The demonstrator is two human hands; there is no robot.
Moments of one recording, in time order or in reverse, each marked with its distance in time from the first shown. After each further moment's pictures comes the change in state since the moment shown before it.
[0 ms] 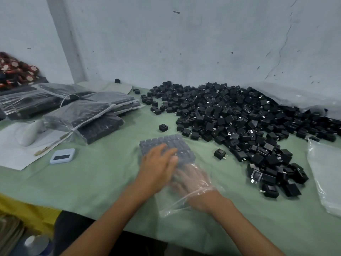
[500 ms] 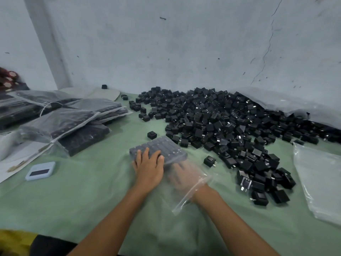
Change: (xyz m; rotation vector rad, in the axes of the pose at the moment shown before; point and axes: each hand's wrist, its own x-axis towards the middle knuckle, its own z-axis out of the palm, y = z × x) left_hand 0.057 -0.009 0.047 -0.169 -0.015 -0.352; right_hand 0.064 0.037 -0.011 -0.261 0.031 0.116
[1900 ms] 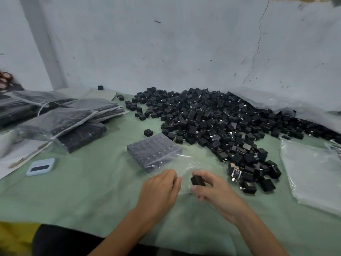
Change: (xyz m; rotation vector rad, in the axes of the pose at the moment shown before) left_hand -0.114 0.026 -0.013 0.125 0.285 0.621; right_hand -0.138 0.017 -0.024 1.608 0.140 0.353
